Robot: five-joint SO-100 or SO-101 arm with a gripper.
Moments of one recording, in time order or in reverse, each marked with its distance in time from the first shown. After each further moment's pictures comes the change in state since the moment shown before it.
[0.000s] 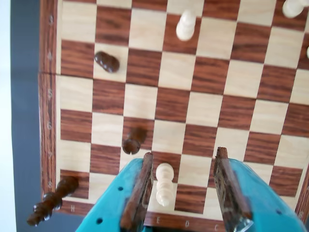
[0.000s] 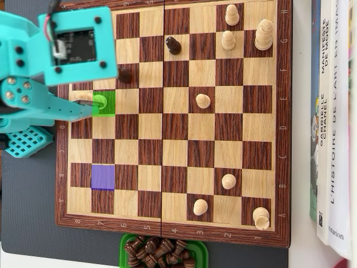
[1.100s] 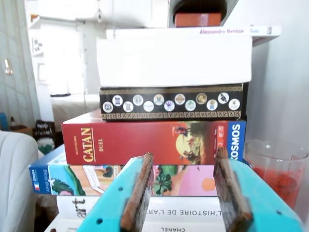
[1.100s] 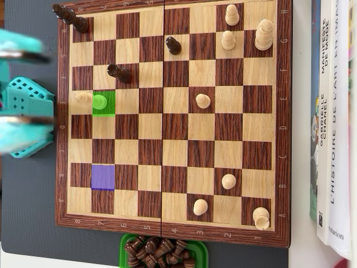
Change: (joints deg) arm 8.2 45.7 51.9 -92.0 -0.2
